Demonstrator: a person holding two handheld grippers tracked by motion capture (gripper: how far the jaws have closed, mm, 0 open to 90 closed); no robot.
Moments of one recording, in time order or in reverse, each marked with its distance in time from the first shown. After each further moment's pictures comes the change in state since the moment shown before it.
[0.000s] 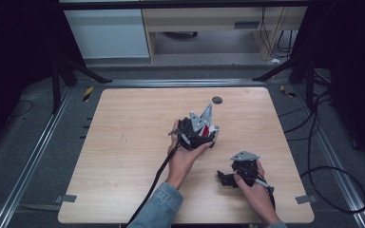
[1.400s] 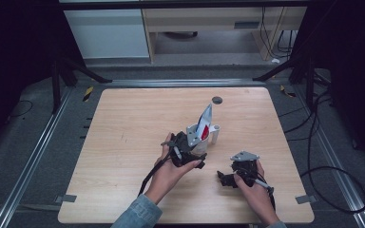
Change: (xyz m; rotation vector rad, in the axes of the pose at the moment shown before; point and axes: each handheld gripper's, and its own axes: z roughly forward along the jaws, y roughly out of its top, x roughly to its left) left arm -0.004 -0.028 -0.040 0.226 -0.087 0.126; right arm 0.001 0.000 0.000 -0.001 0.005 0.008
